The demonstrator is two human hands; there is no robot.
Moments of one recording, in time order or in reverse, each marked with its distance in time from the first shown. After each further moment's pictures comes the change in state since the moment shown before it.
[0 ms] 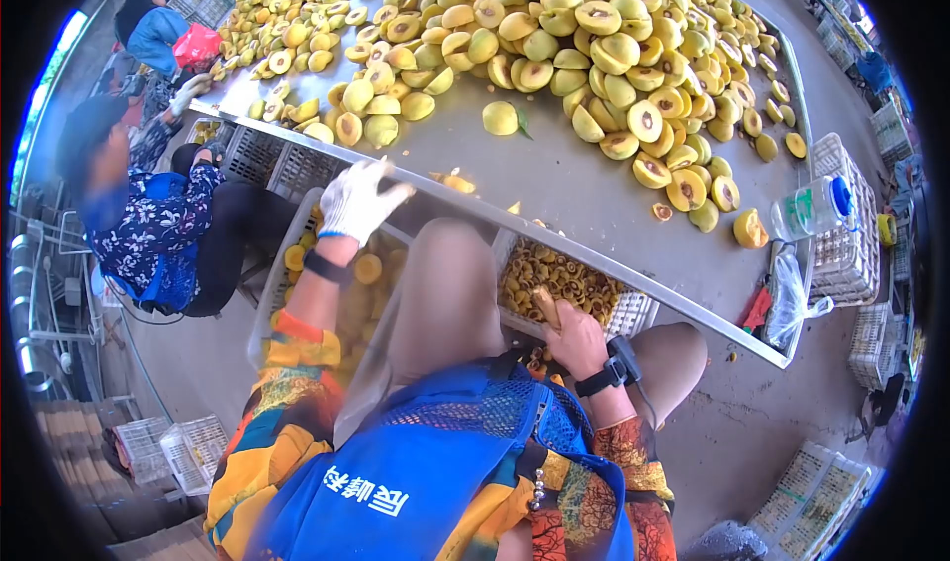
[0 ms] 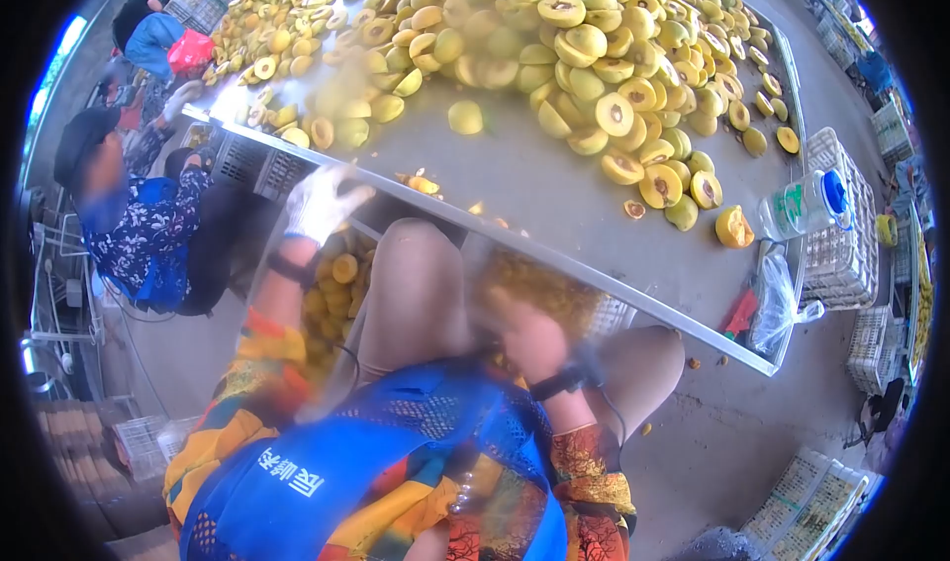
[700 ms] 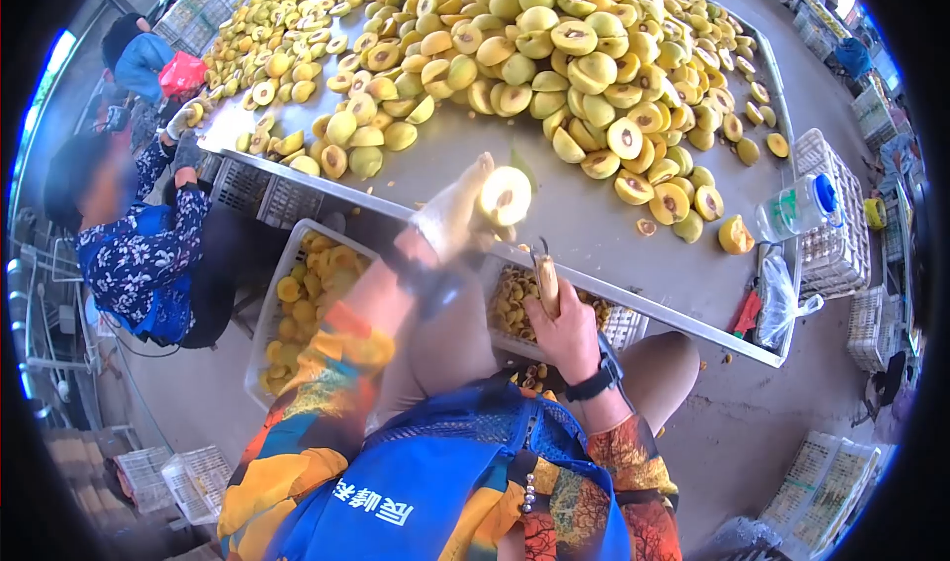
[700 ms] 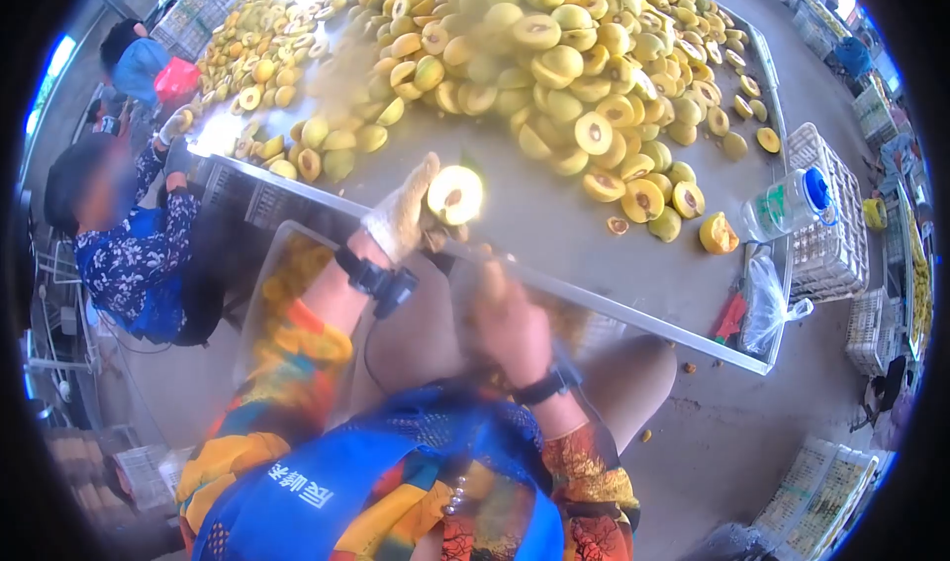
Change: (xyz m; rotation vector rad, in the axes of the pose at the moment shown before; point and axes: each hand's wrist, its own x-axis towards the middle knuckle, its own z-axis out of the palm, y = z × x) left_hand 0.034 0.121 0.001 -1.615 -0.772 -0.350; right_hand 0.026 -0.045 -0.023 0.198 0.270 0.105
